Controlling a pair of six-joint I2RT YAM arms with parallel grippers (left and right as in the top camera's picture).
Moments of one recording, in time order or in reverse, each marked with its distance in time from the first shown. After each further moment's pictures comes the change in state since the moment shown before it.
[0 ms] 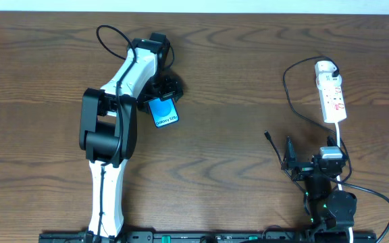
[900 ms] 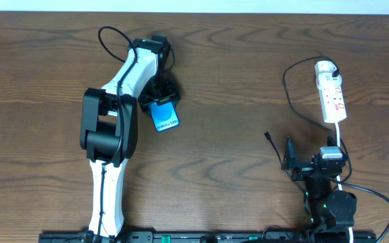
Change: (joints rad) left arm -0.003 0.011 0.019 -0.097 0.038 0.004; right arm 0.000 0.000 0.000 0.000 0.000 0.000
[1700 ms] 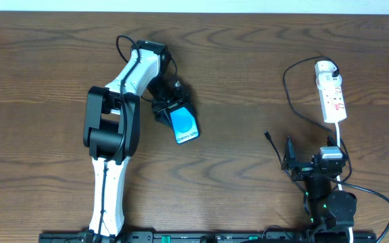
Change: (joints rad) left arm -0.004 0.023 0.003 -0.129 0.495 0.311; right arm 0.000 0.000 0.000 0.000 0.000 0.000
